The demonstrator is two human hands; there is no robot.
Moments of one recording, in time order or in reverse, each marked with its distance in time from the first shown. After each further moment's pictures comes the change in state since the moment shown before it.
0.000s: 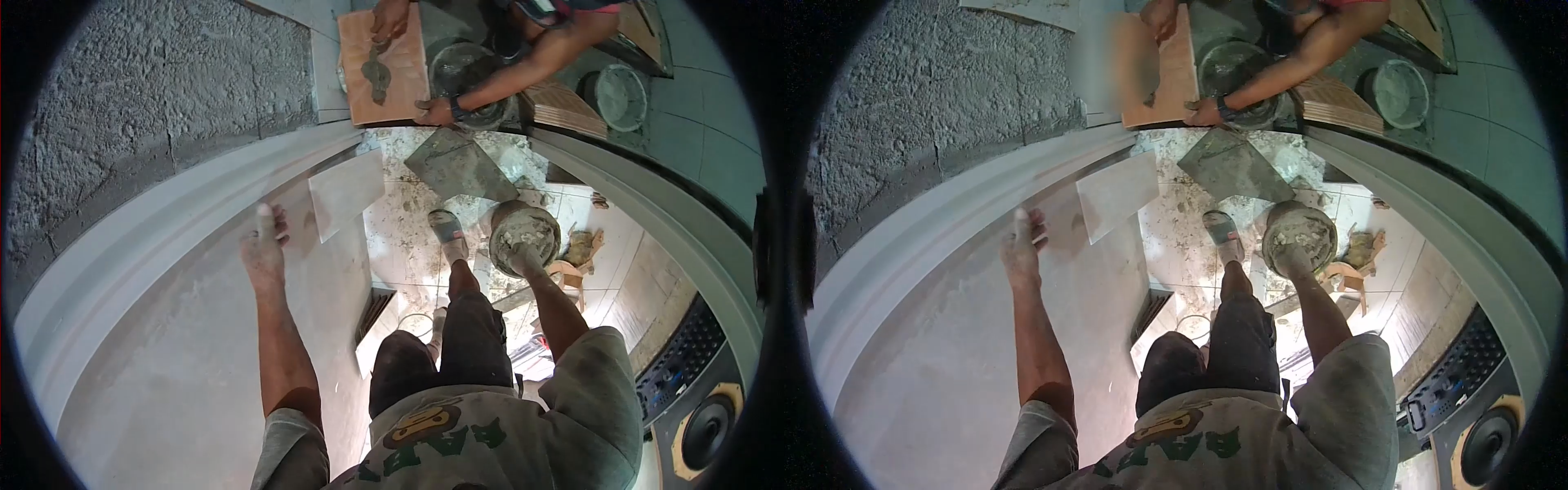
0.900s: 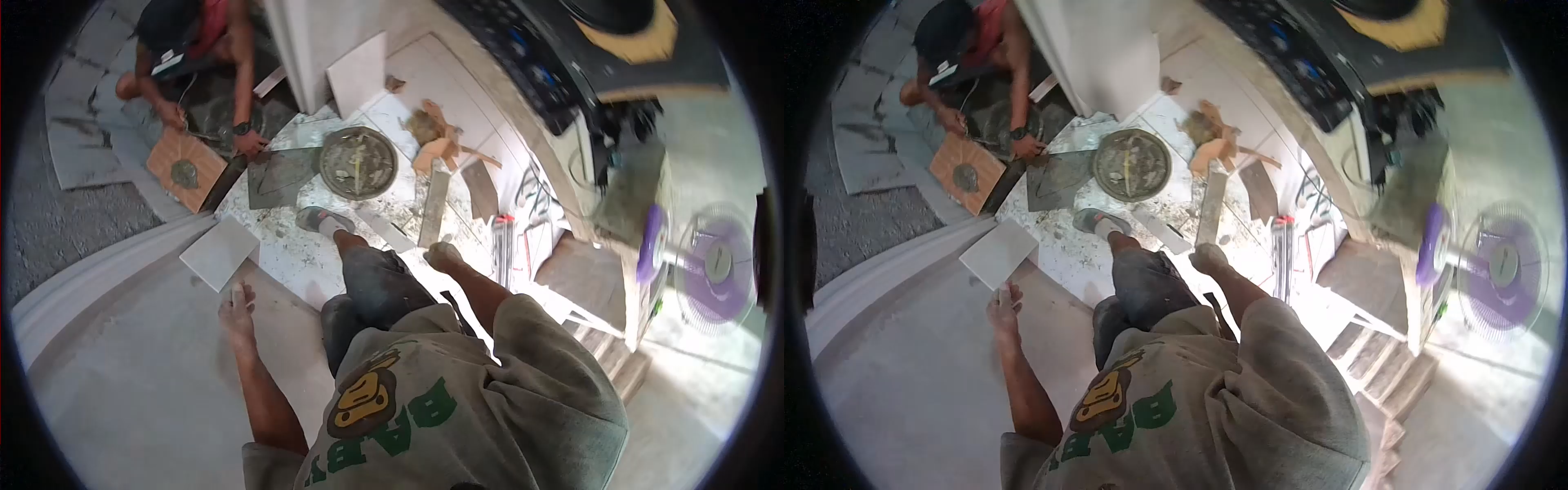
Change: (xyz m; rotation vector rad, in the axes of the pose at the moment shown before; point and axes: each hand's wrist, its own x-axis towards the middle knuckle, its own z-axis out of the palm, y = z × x) left_hand -0.226 -0.132 -0.022 0.275 -0.665 0.264; right_hand -0.296 0.145 0.265 0.365 0.328 0.238
